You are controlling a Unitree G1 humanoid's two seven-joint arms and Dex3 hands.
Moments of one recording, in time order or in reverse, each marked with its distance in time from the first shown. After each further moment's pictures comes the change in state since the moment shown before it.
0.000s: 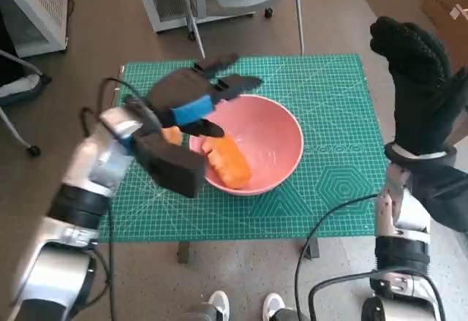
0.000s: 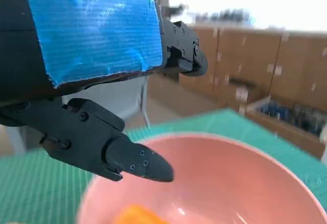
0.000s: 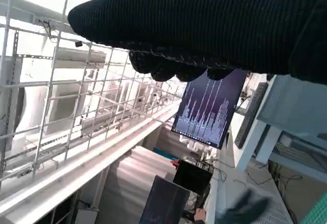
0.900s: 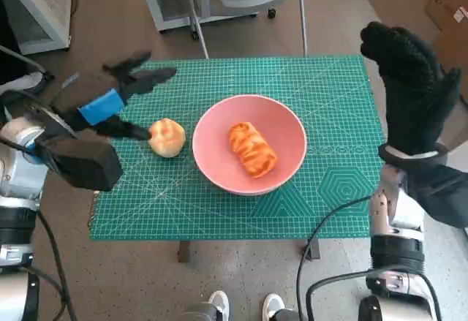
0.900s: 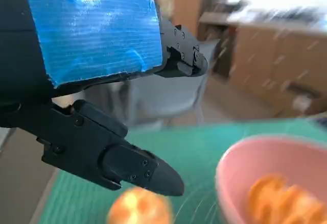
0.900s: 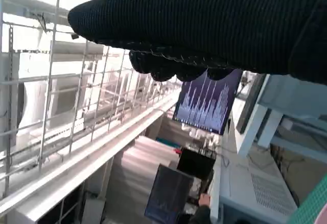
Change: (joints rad) left arm 0.120 0.193 0.140 0.084 -0.144 0.049 -0.167; right arm -0.020 0.012 0.002 0.067 0.046 -0.001 0.060
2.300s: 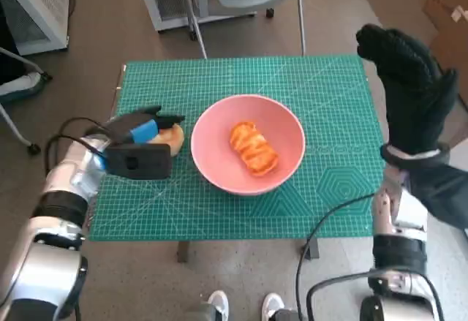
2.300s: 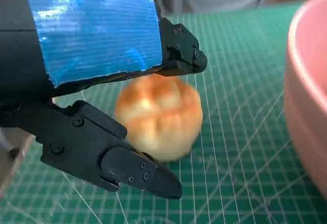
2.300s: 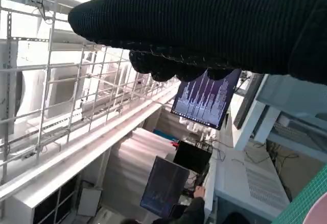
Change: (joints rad) left arm -0.185 -0.258 -0.280 0.580 0.233 0.166 0.165; right arm 0.015 -0.018 -0.005 -0.037 -0.012 0.010 0.023
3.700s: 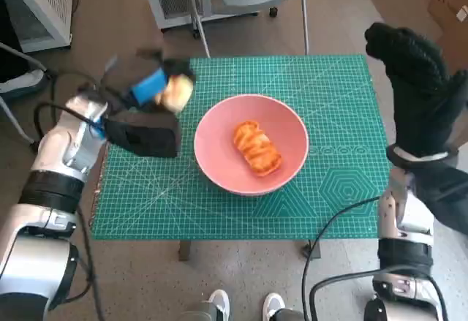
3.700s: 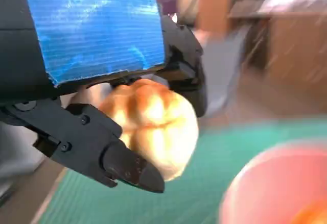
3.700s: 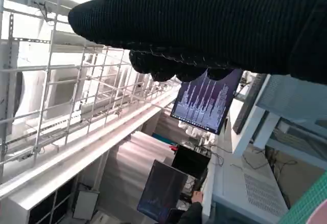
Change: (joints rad) left arm -0.042 0.086 0.091 -0.563 -0.035 0.002 0.088; right arm 0.009 -0.014 0.003 -0.044 -0.011 0.014 -0.028
